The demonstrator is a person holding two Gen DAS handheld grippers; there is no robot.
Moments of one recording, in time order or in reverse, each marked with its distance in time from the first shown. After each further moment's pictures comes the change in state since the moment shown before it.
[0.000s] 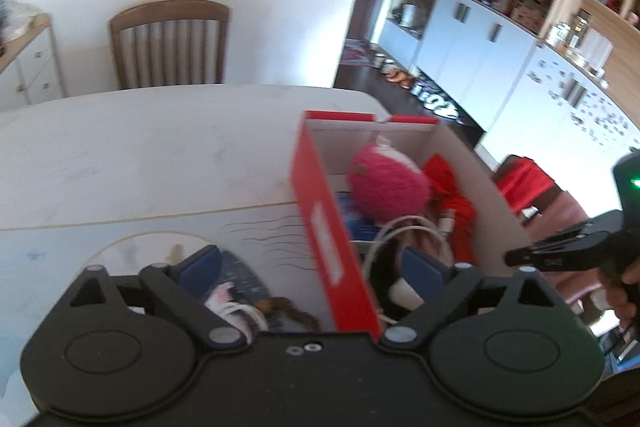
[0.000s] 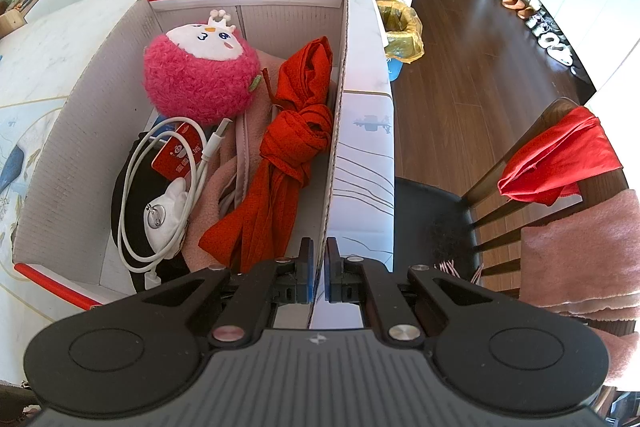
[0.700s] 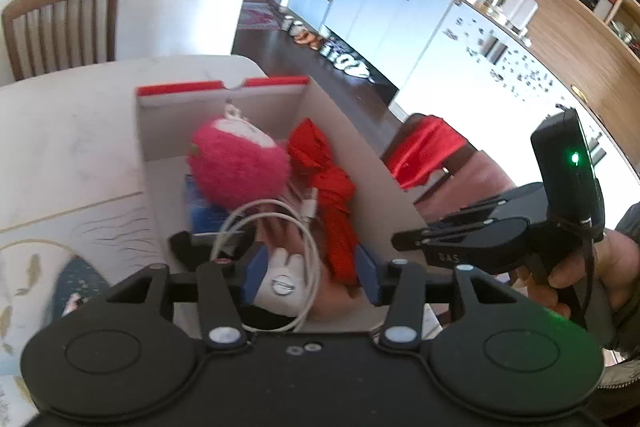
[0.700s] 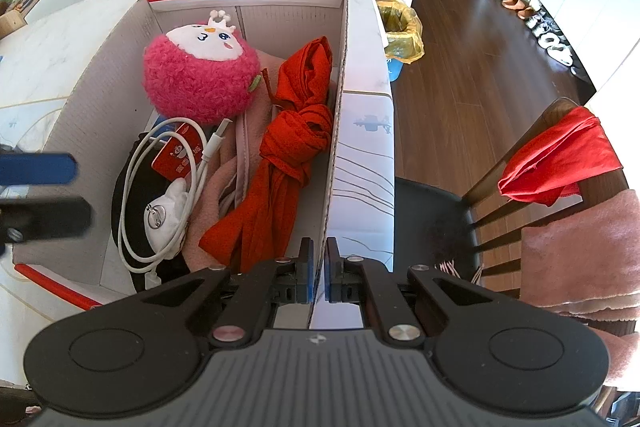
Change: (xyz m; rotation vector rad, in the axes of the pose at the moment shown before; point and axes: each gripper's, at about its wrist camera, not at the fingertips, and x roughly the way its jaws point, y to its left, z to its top) left arm 0.040 -0.087 0.007 0.093 0.110 -0.263; right arm 0.001 0.000 0.001 -0.001 -0.001 0.000
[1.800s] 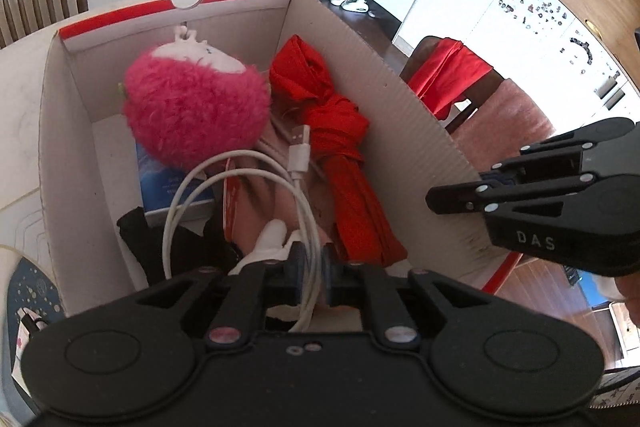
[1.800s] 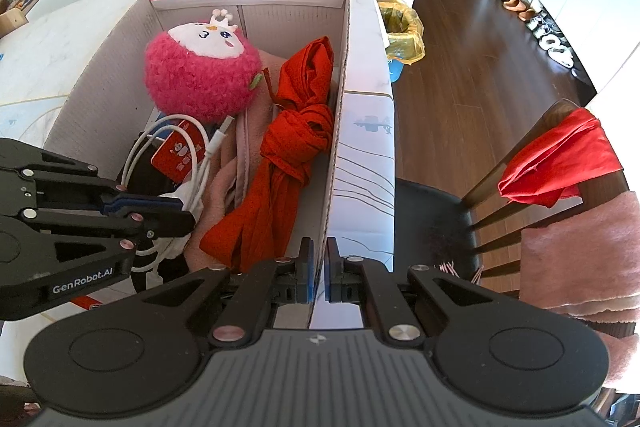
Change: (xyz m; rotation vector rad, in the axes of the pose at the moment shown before) left arm 0.095 -0.008 -0.008 0.080 0.200 0.012; right arm 0.001 0.001 0.000 -0.008 0.001 -0.002
